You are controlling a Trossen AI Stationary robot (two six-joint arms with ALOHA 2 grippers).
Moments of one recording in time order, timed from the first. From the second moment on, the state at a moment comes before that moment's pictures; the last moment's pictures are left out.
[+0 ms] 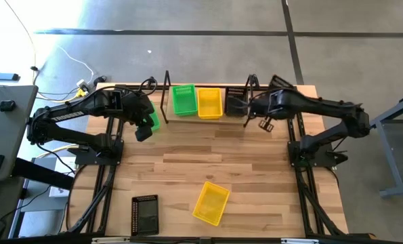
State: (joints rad) left arm 0.39 1.07 1.14 -1.20 -0.09 -0.14; right arm -0.24 1.33 1.29 -1.52 0.57 0.33
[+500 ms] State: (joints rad) left arm 0.39 1.07 1.14 -1.20 -0.09 -0.18; right arm -0.29 1.37 1.52 -1.18 0.60 -0.08
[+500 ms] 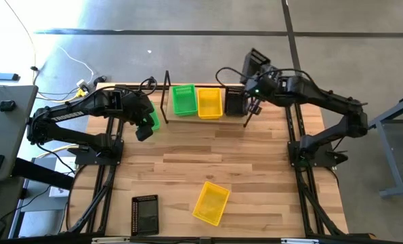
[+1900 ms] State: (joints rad) left arm 0.39 1.07 1.14 -1.20 -0.09 -0.18; right arm -0.28 1.79 1.52 -1.24 0.41 -0.14
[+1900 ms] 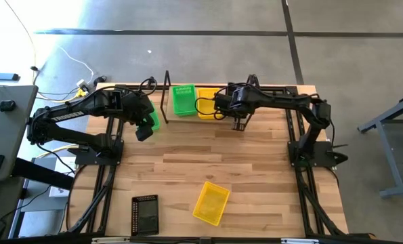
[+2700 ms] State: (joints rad) left arm 0.39 1.07 1.14 -1.20 -0.09 -0.18; right arm -0.30 1.79 1.52 -1.24 0.44 -0.16
